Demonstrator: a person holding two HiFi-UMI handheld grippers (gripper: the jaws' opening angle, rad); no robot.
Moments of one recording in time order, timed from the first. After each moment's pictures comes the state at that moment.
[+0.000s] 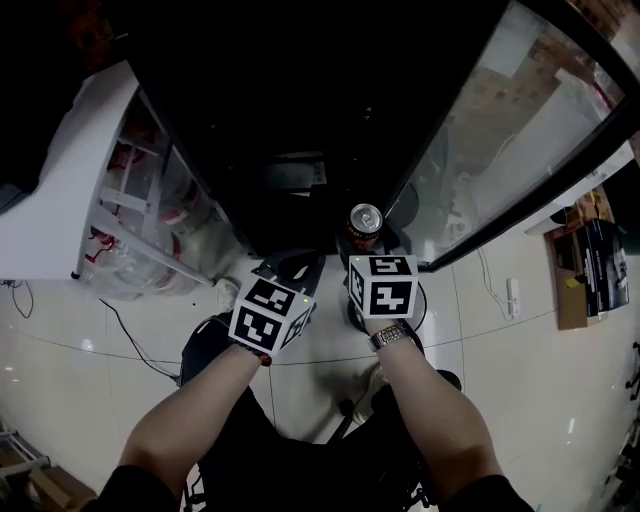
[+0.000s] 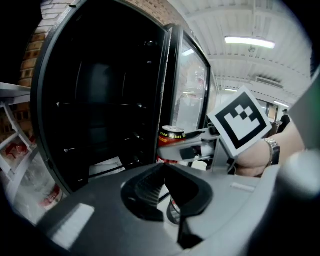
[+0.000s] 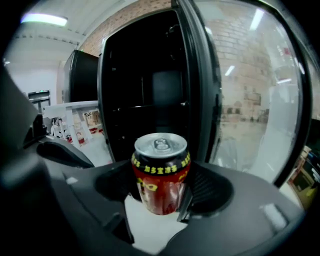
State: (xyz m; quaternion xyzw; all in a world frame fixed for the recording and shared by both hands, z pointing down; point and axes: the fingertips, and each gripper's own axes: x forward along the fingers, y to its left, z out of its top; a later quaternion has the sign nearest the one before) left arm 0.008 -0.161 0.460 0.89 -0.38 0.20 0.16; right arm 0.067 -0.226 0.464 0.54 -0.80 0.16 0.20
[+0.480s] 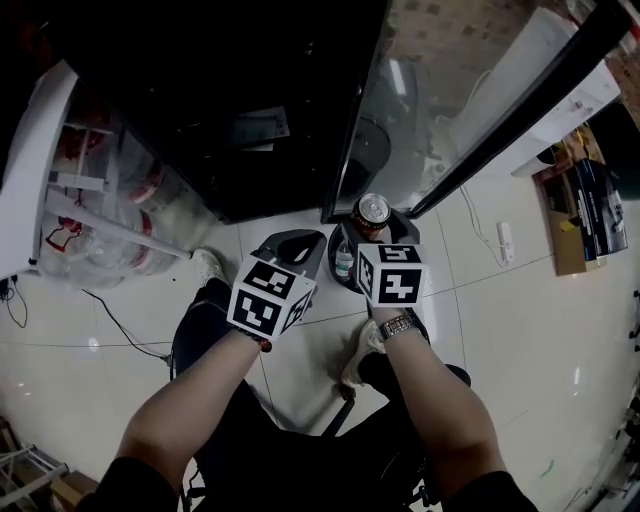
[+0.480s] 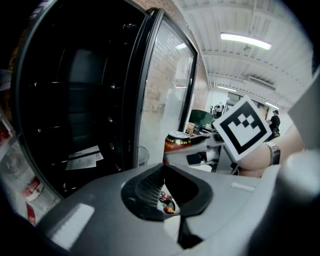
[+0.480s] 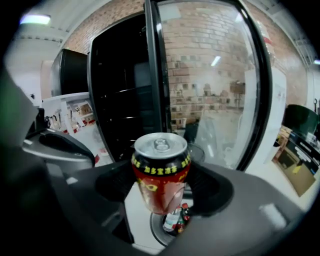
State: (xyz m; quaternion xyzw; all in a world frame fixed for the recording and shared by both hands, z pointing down) left arm 0.085 -0.107 0.505 0.90 -0.33 0.22 0.19; right arm 0.163 -0.153 0.526 0.58 -0.76 0.21 0.22
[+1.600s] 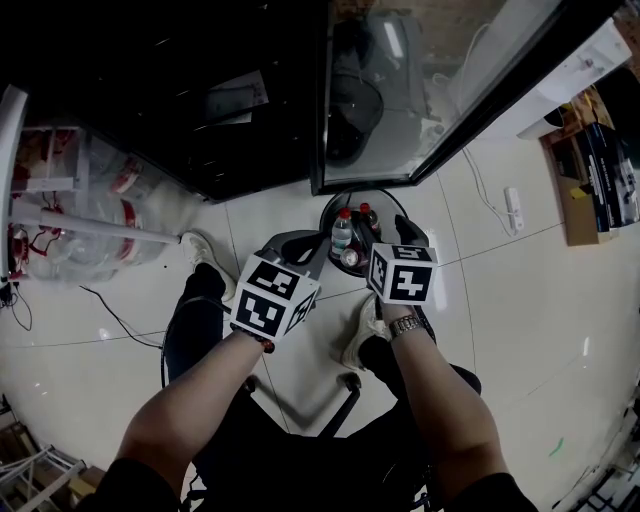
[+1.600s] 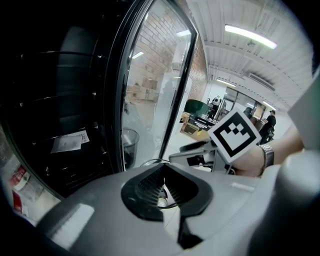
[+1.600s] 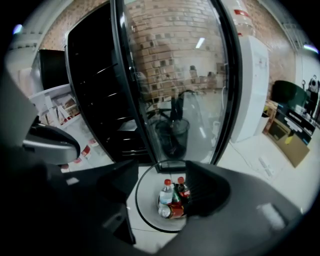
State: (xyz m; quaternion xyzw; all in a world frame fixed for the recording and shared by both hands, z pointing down) left arm 0.129 -0.080 0.575 0.89 -0.29 0.27 0.23; right arm 0.231 -0.110 0.628 0.60 -0.70 0.31 0.24
